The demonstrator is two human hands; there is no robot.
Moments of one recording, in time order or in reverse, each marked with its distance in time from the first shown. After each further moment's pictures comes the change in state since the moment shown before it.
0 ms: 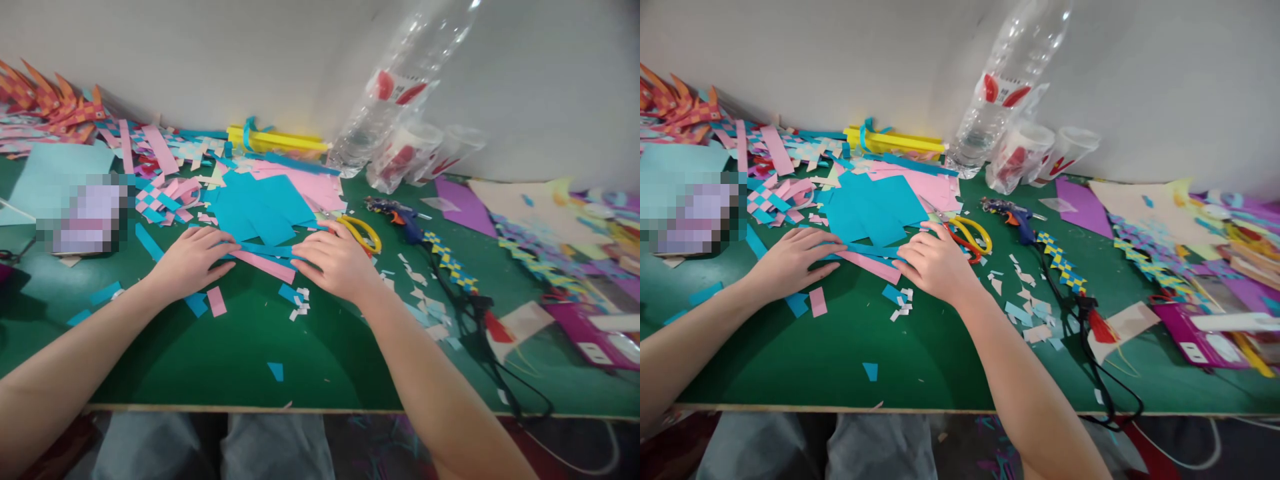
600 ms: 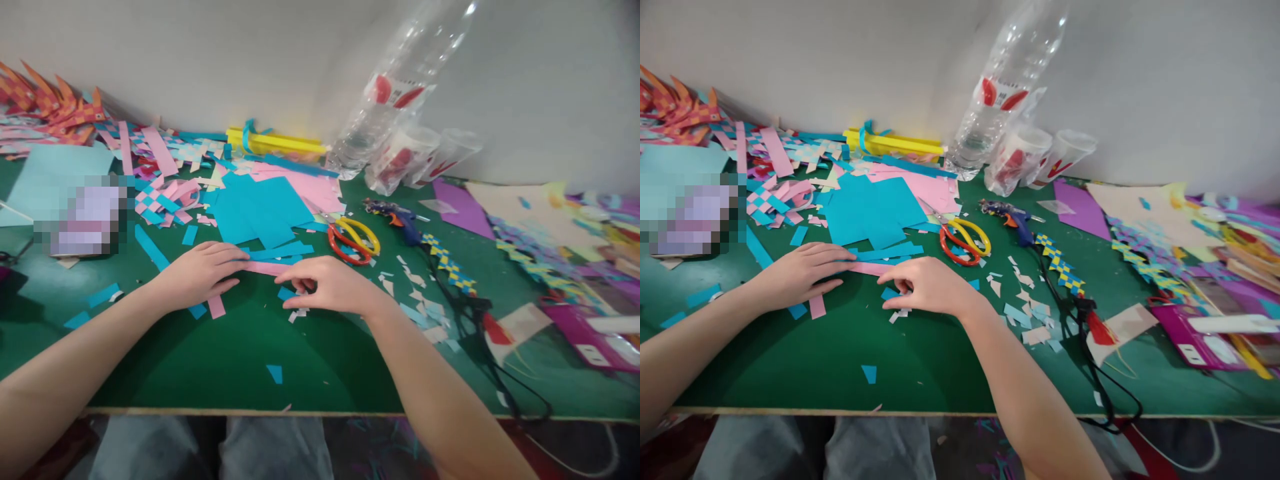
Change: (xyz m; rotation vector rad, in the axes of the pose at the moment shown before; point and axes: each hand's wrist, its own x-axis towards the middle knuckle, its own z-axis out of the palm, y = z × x) left_hand 0.000 0.009 0.002 -0.154 -0.114 0.133; right_hand 0.005 -0.014 -0.007 0.532 -0.415 0.183
